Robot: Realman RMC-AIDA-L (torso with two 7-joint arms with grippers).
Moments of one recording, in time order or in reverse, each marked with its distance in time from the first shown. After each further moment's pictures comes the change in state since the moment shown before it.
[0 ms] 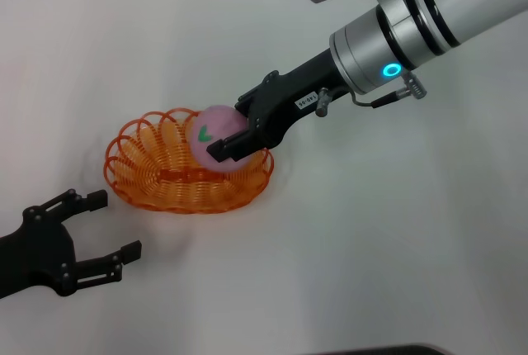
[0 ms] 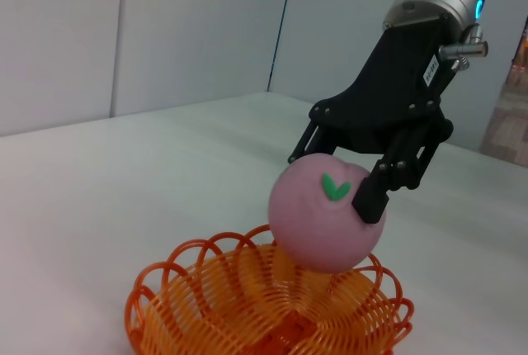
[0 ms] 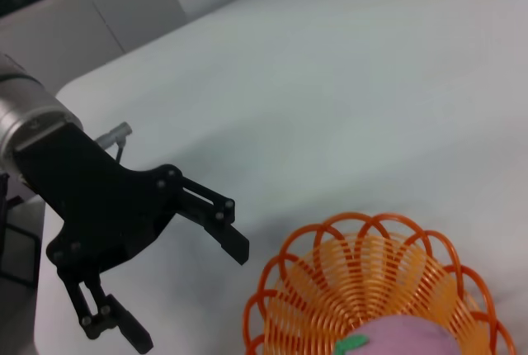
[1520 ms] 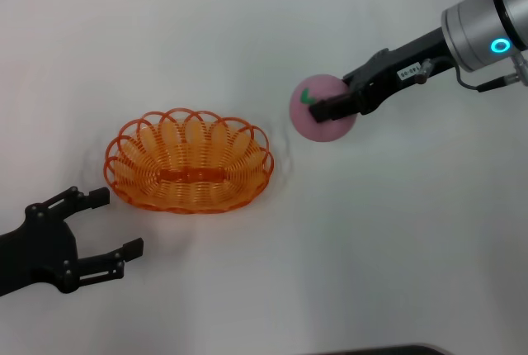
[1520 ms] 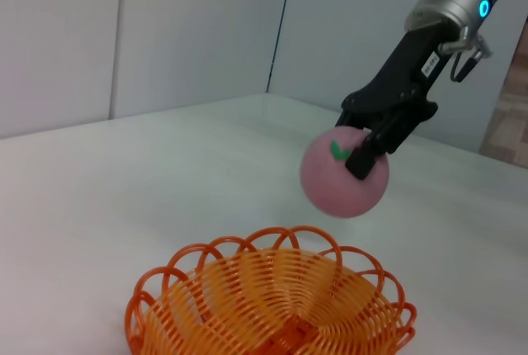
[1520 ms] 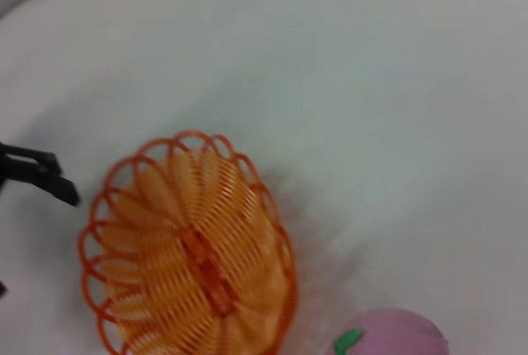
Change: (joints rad) left arm -0.008 0.000 0.000 -0.006 0.000 -0.005 0.000; right arm -0.117 -0.015 0.327 -0.198 -0.322 -0.162 0.155
